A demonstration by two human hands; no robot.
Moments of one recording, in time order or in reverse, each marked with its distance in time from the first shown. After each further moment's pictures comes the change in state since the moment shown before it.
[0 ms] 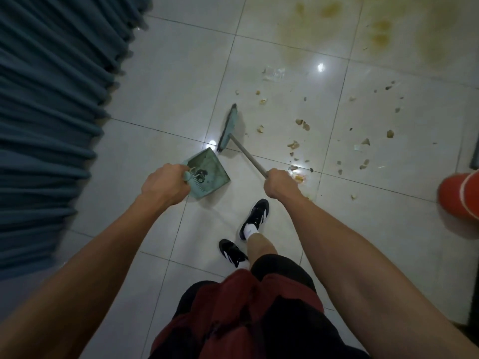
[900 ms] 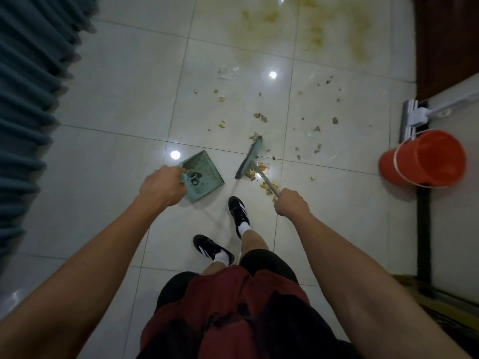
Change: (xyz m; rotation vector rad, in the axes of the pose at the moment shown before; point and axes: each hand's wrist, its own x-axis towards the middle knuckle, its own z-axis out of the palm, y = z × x) left_hand -0.068 0.051 0.058 -0.026 0.007 0.140; right_hand -0.122 0.129 0.063 0.000 0.055 0.308
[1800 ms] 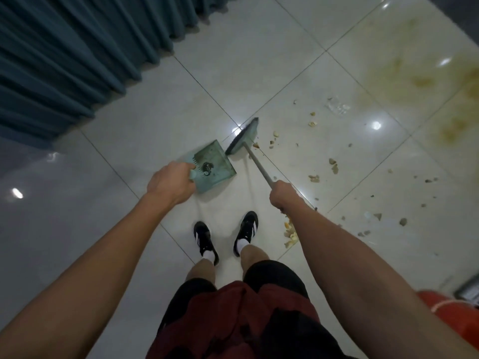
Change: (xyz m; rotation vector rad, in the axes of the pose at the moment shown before) left_hand -0.016 -0.048 0.004 -0.336 0.103 -0.596; right_hand 0.105 -0.195 -0.052 -0.374 -0.188 -0.527
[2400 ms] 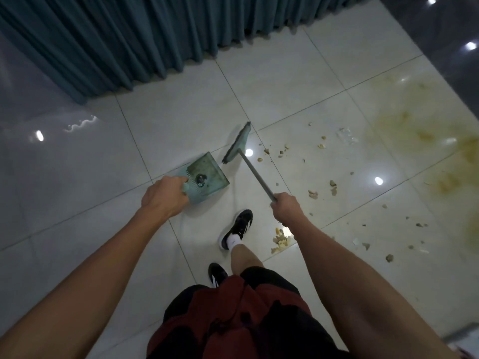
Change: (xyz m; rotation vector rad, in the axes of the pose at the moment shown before) left_hand -0.198 -0.038 0.110 -0.225 0.103 -0.251; right_hand -0.101 0.077 0.078 -0.031 0.120 -0.204
